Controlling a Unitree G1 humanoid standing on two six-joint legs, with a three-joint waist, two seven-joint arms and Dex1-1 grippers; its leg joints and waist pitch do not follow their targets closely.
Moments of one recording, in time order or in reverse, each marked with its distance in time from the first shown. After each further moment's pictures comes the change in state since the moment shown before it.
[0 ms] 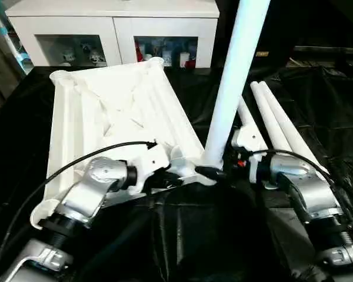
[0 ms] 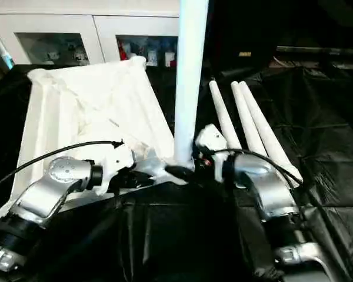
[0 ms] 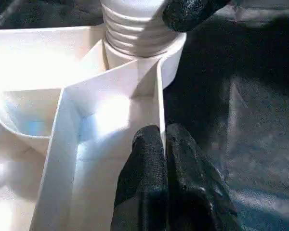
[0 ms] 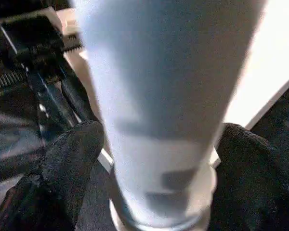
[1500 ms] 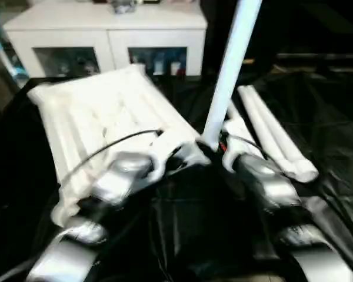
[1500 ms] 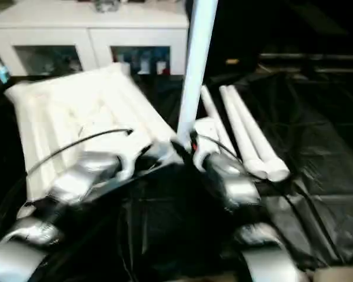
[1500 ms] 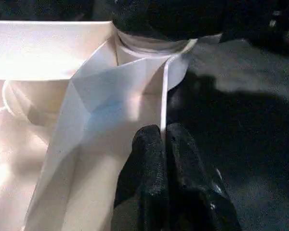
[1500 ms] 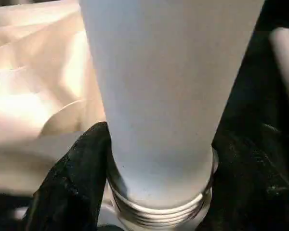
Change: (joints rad) left arm -0.212 -0.267 0.060 0.361 0.063 0.141 0.439; right arm -0.201 0.330 -0.143 0.465 -0.056 -0.081 -0.733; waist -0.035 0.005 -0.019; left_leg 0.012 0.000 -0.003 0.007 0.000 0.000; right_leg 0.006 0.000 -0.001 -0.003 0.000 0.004
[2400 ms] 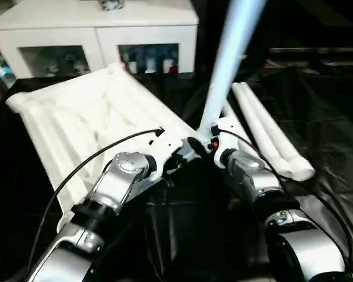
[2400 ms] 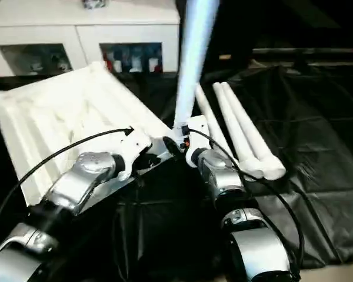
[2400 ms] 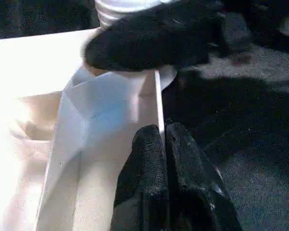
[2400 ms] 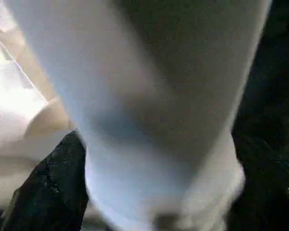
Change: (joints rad) left arm 0.090 0.065 -0.038 -0.185 0.018 -0.021 -0.079; right arm -0.085 -0.002 -0.037 0.168 -0.017 -0.086 0.095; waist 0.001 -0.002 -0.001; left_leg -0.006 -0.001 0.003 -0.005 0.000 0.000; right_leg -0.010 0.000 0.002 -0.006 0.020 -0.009
